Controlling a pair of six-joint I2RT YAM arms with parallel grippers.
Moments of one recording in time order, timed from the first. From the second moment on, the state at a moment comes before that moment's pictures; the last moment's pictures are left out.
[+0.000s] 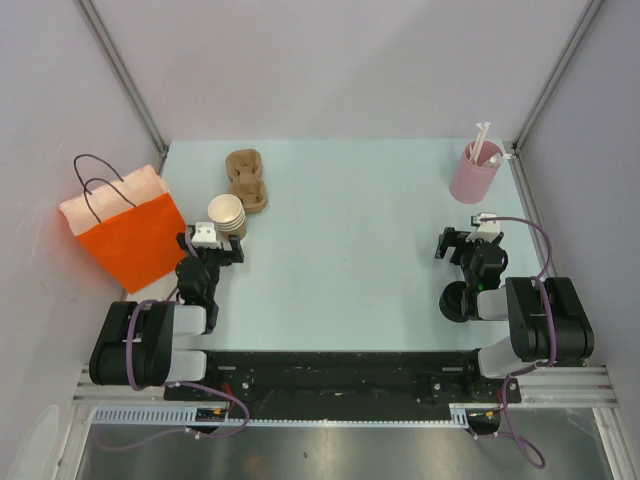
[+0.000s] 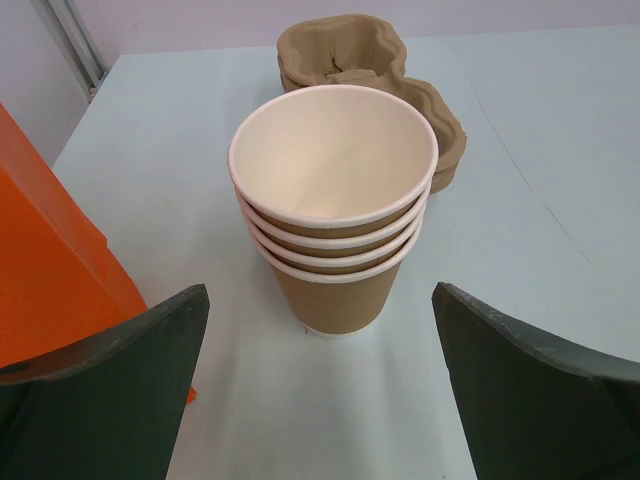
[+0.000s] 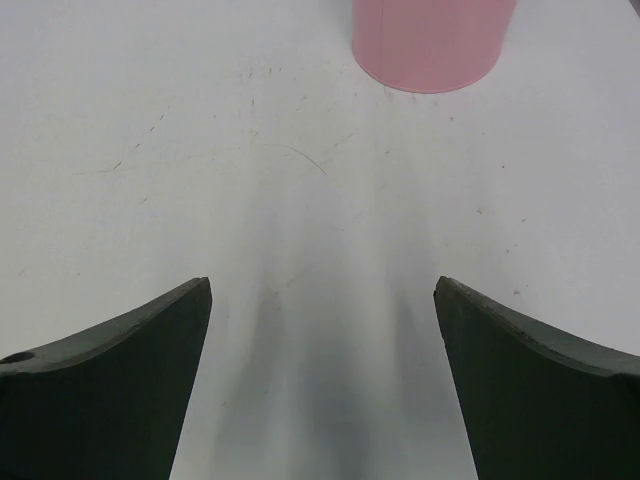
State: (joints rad) left arm -0.02 1.34 0.14 1.17 0.01 0.04; right arm -0.02 1.49 0.26 1.03 0.02 0.09
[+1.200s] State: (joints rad) left arm 0.10 0.99 0.71 -0.07 0.67 0.34; right arm 0.21 0.96 0.40 0.56 -0.05 0.16
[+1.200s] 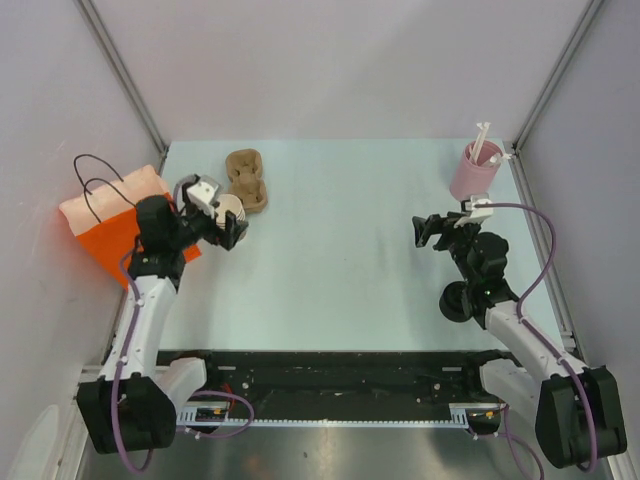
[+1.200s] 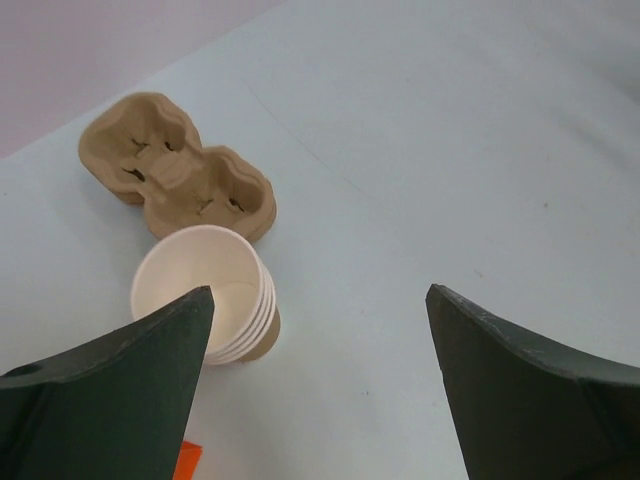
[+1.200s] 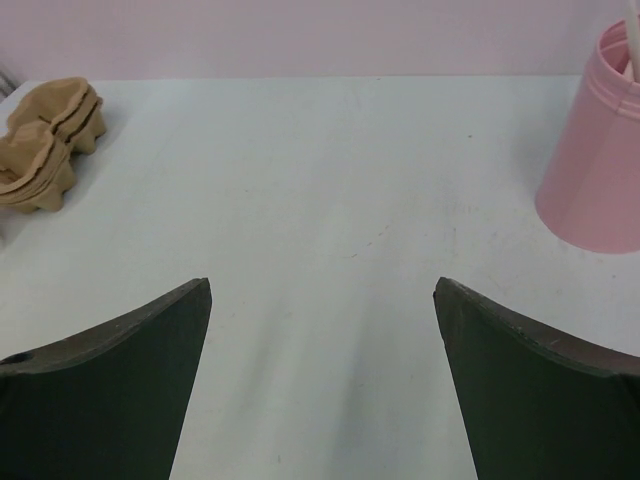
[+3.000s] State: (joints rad) left arm 0.03 1.73 1.44 -0.58 0.09 0.33; right arm 0.24 1.27 0.79 -0.07 -0.32 0.21
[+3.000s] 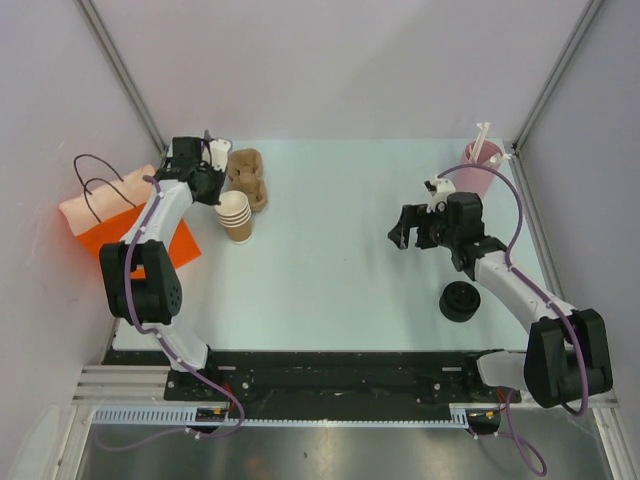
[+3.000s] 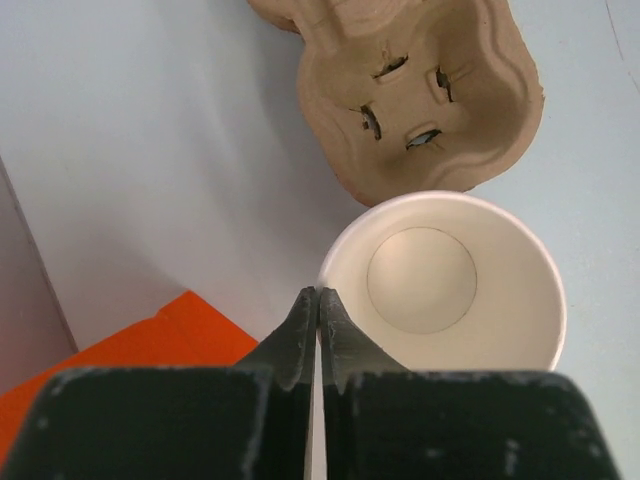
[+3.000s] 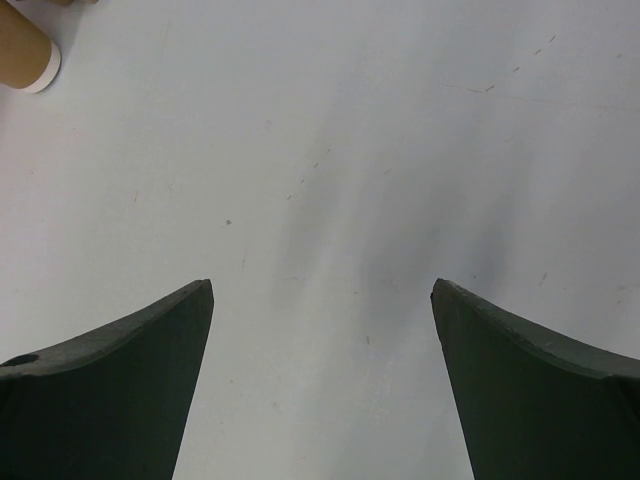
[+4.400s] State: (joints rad) left arm 0.07 1.57 1.25 -0.58 0.38 0.19; right arm 0.77 2.10 1.42 0.40 -0.25 0.96
